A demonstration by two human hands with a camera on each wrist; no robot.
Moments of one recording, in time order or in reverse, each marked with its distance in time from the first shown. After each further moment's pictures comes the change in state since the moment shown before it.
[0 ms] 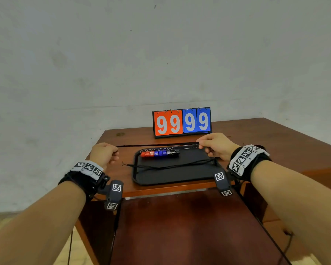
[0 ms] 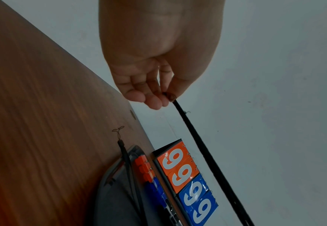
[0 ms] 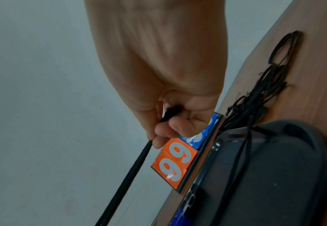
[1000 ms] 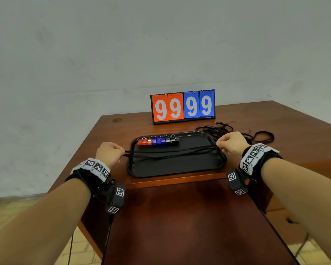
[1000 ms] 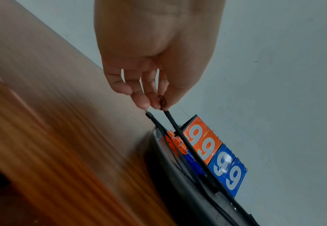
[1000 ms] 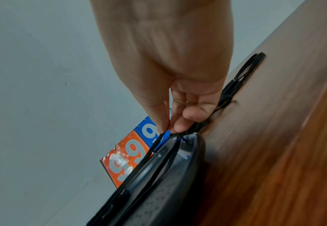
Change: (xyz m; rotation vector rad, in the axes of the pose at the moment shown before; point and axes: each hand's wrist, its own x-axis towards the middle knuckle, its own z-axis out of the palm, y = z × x) left_hand 0.011 -0.042 0.037 0.421 -0.013 0.029; right_hand 0.041 0.078 -0.042 -0.385 0.238 0.085
